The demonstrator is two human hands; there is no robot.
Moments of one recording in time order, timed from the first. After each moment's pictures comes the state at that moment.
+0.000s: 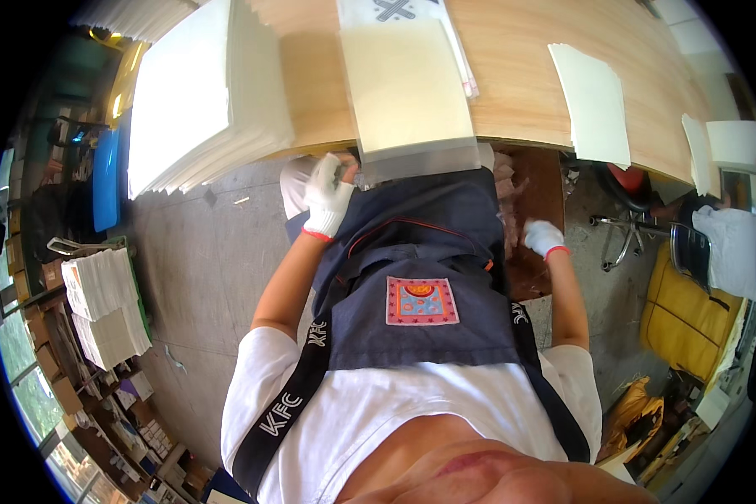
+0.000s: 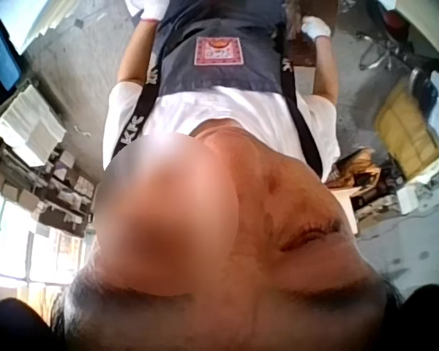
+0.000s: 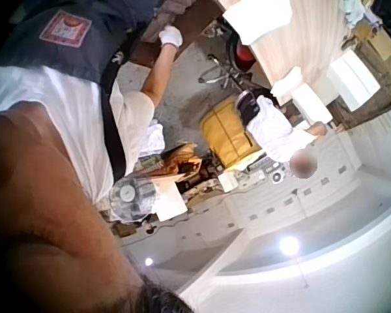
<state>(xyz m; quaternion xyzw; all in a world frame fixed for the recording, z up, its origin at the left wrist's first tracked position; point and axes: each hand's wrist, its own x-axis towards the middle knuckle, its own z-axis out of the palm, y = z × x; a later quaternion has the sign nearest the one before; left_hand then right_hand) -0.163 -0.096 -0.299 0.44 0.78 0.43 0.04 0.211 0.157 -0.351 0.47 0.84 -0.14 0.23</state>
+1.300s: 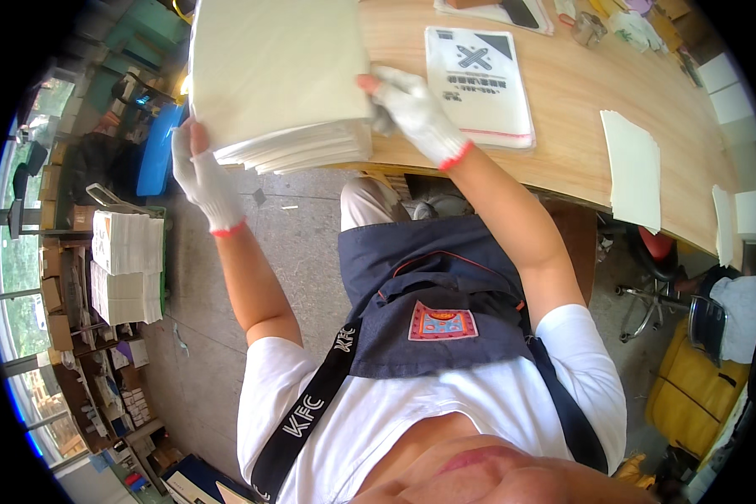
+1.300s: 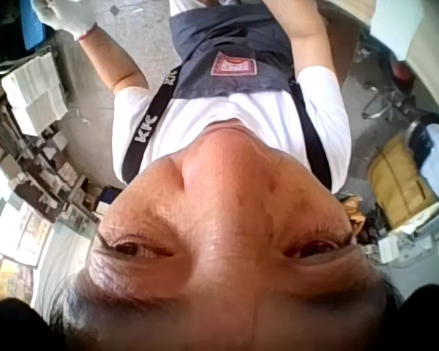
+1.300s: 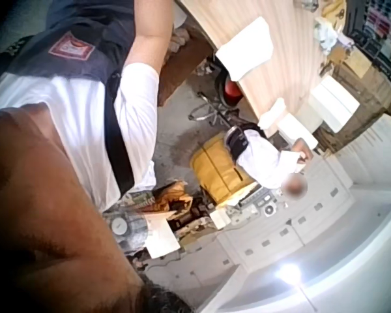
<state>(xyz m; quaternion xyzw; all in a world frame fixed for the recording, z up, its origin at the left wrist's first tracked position) -0.265 -0.199 -0.071 0.23 0.67 0.68 -0.18 -0.176 0.029 -0.127 0.05 0.61 -0.77 -0.15</state>
